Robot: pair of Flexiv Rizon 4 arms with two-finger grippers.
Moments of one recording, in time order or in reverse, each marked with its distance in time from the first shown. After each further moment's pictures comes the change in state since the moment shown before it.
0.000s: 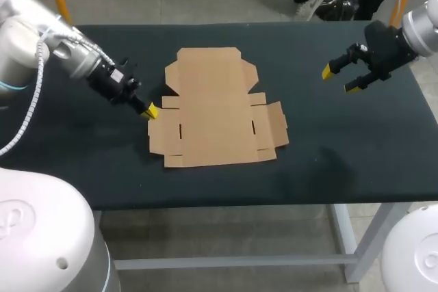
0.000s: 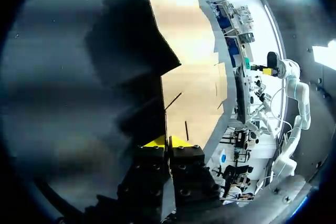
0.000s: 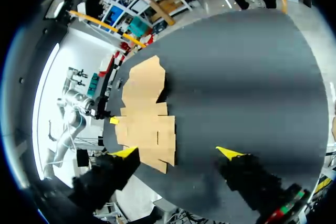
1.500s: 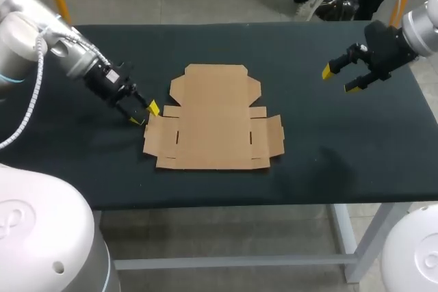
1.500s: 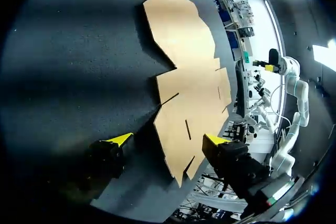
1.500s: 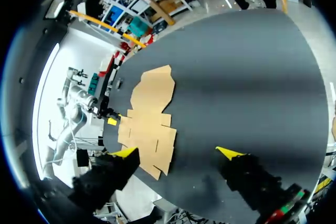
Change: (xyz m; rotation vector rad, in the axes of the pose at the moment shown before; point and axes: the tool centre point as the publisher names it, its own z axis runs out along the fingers) left arm -0.021 0.004 -0.006 -0.055 0.003 -0.008; right arm 0.000 0.000 0.000 0.000 0.000 0.000
